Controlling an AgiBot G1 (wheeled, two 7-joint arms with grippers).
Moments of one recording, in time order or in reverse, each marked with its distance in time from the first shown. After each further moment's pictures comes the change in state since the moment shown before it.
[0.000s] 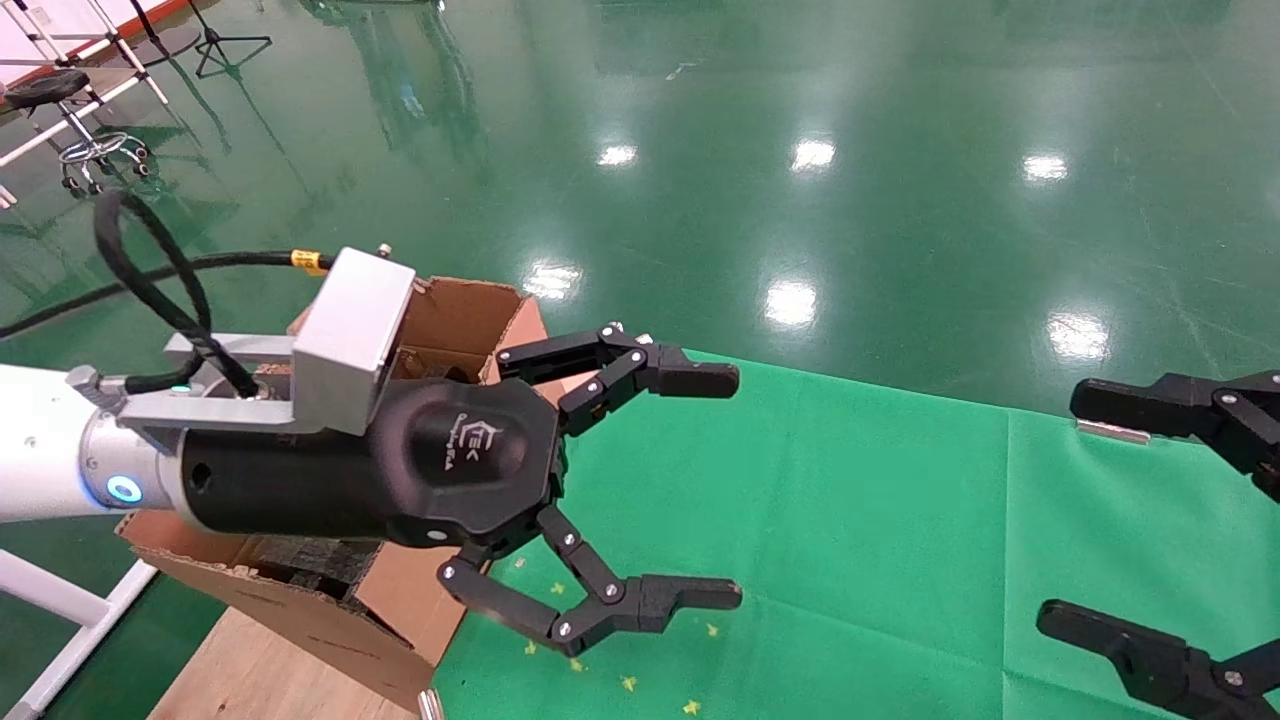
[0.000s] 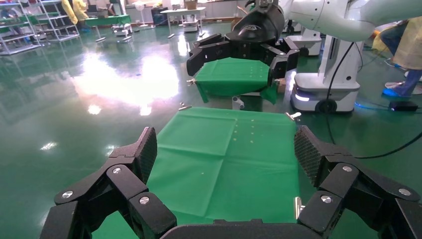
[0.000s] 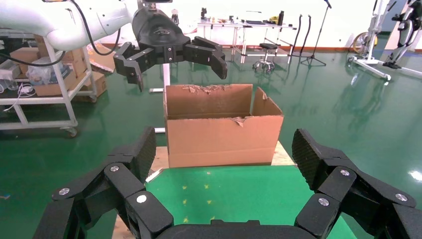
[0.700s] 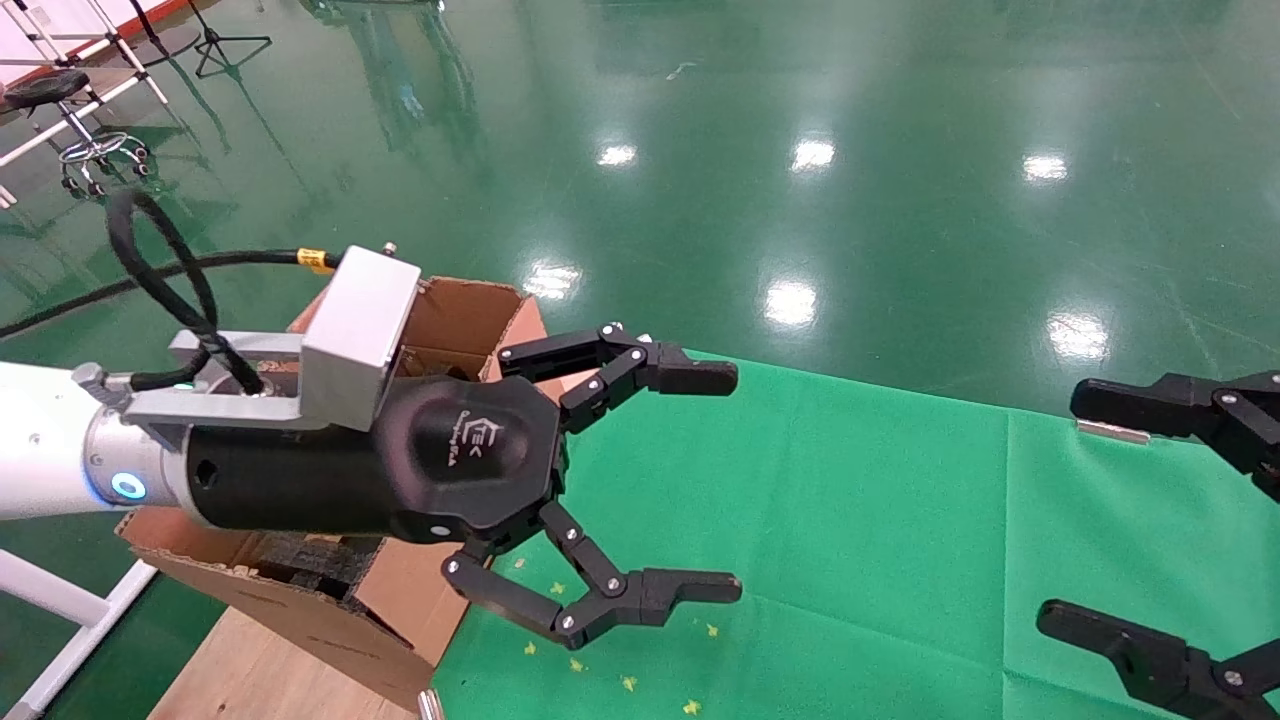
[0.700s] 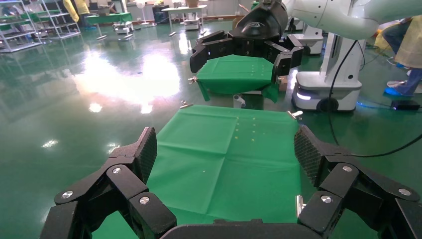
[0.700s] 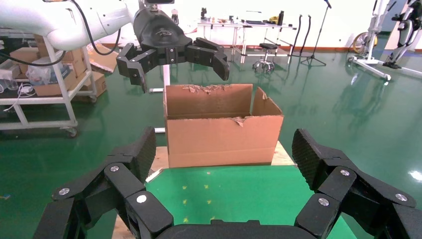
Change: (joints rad) left arm -0.008 0.001 0.006 0.007 0.009 -0.003 -0.002; right arm 0.000 0.000 0.000 0.000 0.000 0.000 0.000
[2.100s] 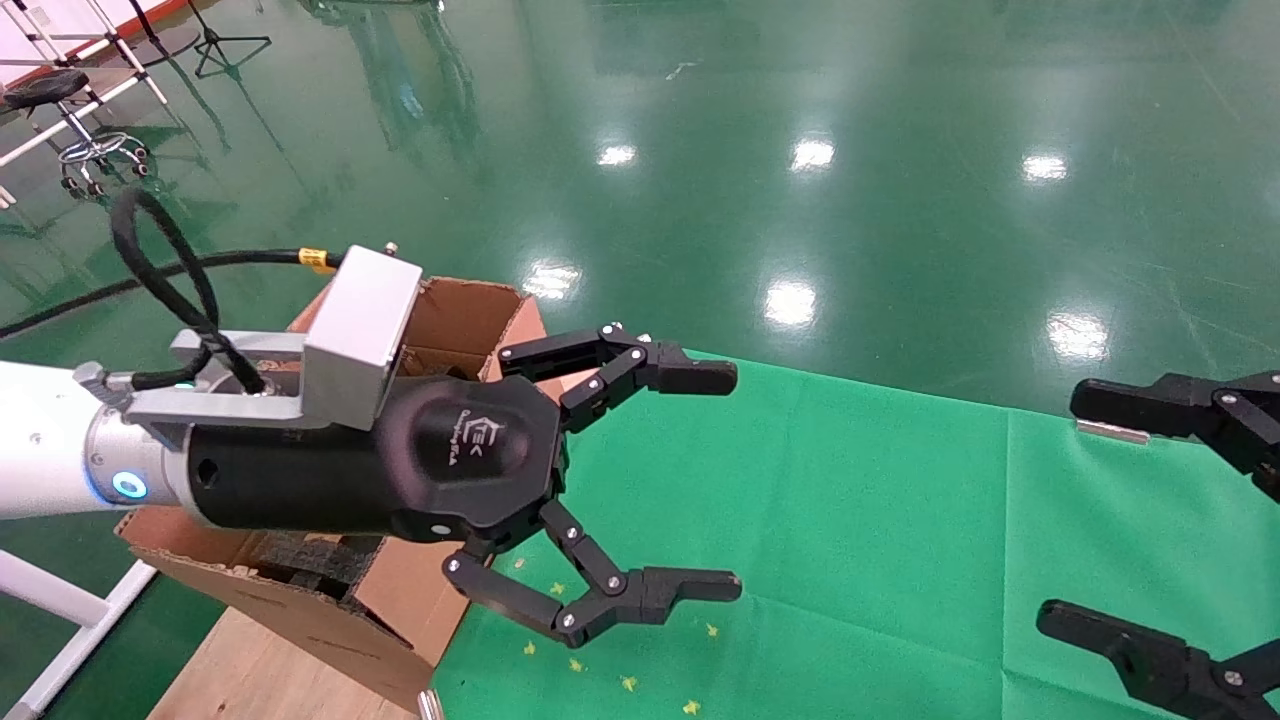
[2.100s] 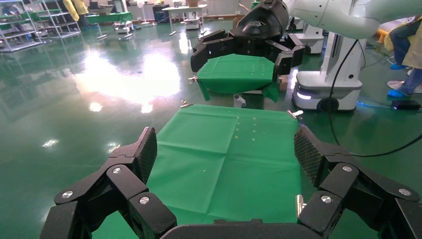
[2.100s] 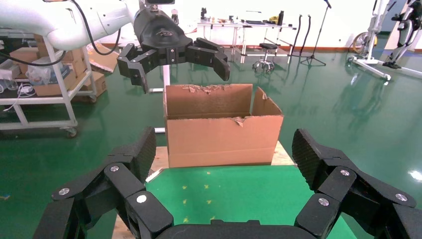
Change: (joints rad) left arm -0.002 0.000 0.001 0.002 0.002 -0.001 0.000; right arm 0.000 0.000 0.000 0.000 0.000 0.000 0.000
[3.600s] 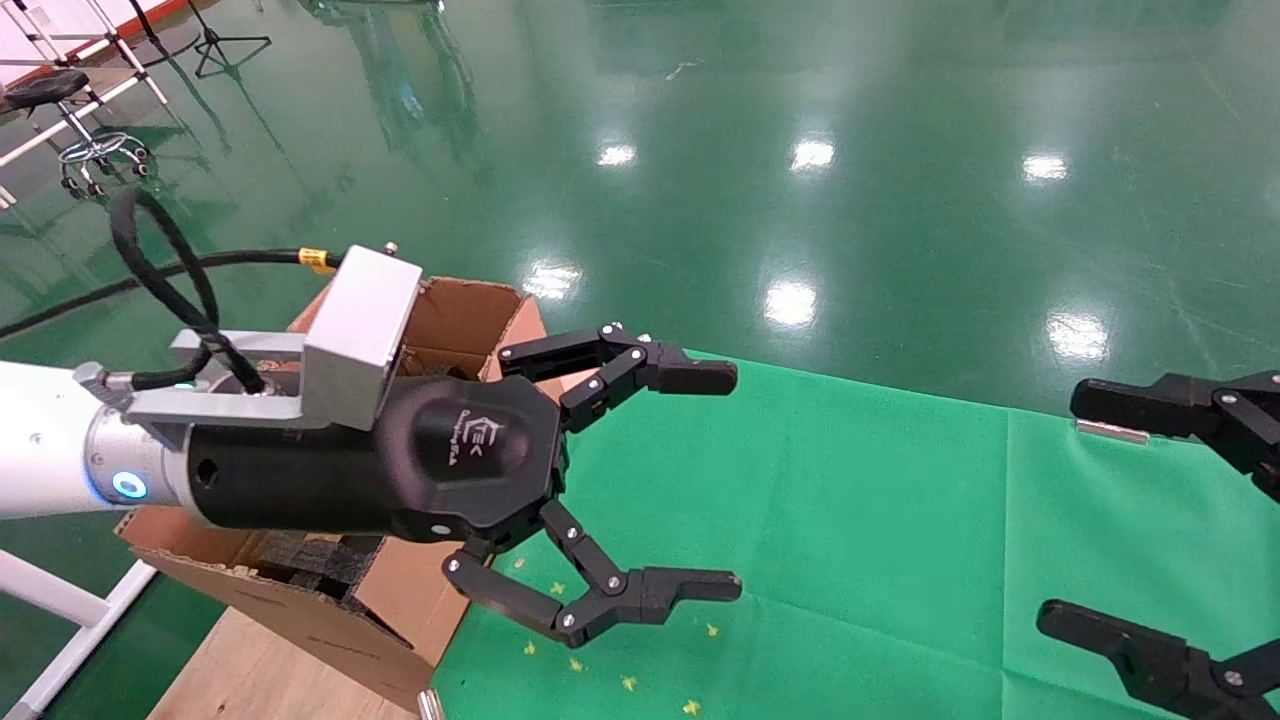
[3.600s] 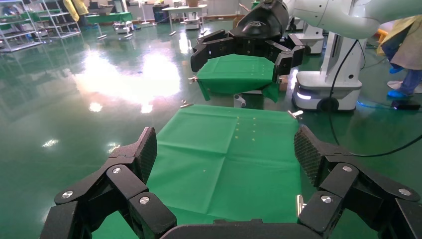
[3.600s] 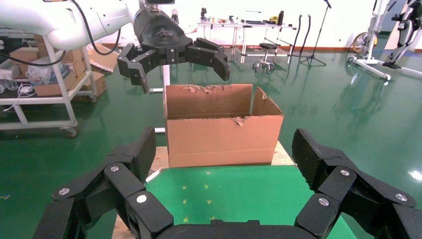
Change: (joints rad) left arm 0.000 0.000 0.000 0.000 0.000 0.000 0.000; right arm 0.000 0.000 0.000 0.000 0.000 0.000 0.000
